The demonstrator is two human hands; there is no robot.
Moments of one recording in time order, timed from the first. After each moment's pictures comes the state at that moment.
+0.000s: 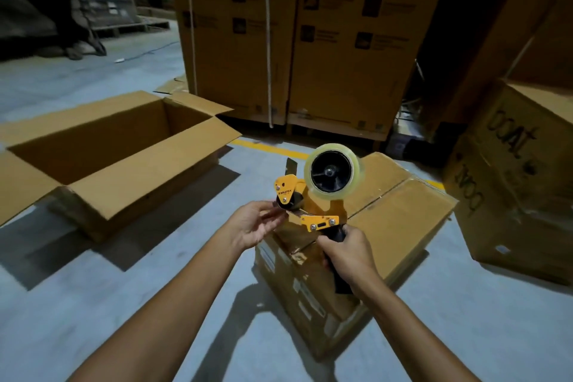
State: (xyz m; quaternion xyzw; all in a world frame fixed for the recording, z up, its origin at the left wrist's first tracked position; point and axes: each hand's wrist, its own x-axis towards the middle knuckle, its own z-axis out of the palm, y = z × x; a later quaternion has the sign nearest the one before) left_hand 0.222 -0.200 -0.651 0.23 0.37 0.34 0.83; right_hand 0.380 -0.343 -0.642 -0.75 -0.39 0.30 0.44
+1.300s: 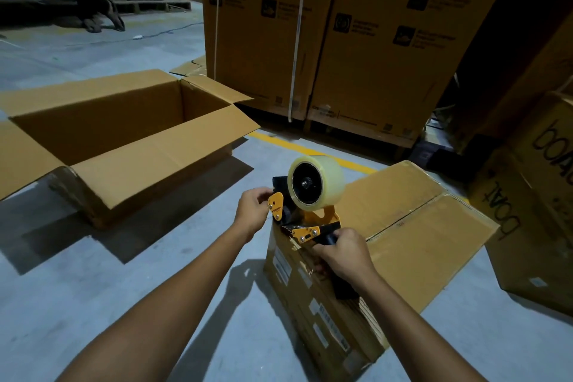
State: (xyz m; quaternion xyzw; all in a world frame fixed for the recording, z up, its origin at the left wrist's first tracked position) left_hand 0.207 -0.110 -0.734 0.61 0.49 0.40 0.48; right_hand 0.368 -0.261 -0.674 -0.79 -0.45 0.31 0.29
